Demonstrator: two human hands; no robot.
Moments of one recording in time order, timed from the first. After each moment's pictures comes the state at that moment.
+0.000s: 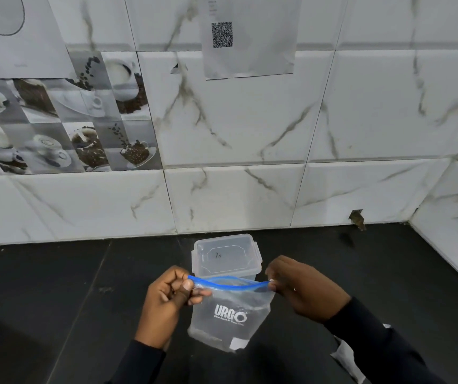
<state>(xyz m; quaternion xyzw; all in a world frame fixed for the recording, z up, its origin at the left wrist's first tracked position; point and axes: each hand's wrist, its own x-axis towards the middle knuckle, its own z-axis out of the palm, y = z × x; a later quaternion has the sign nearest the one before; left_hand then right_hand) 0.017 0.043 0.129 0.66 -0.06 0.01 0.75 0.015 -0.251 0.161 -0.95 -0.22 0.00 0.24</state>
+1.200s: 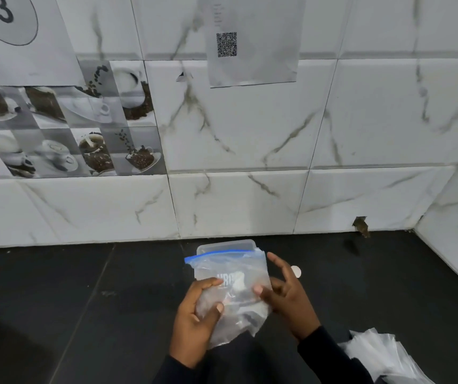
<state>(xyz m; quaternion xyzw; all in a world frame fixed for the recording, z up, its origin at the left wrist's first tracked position) -0.001 0.007 0.107 0.74 -0.09 0.08 0.66 0.010 -0.204 0.118 -0.64 0.00 0.02 0.76</state>
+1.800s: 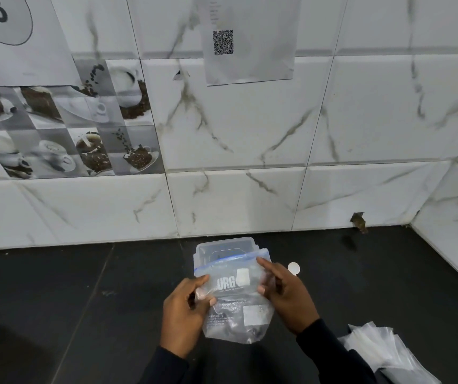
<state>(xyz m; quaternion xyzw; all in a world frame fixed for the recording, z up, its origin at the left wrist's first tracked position) 0.017 0.024 0.096 0.81 -0.05 0.10 0.57 0.016 -0.210 0.103 -0.80 -0.04 -0.06 0.60</state>
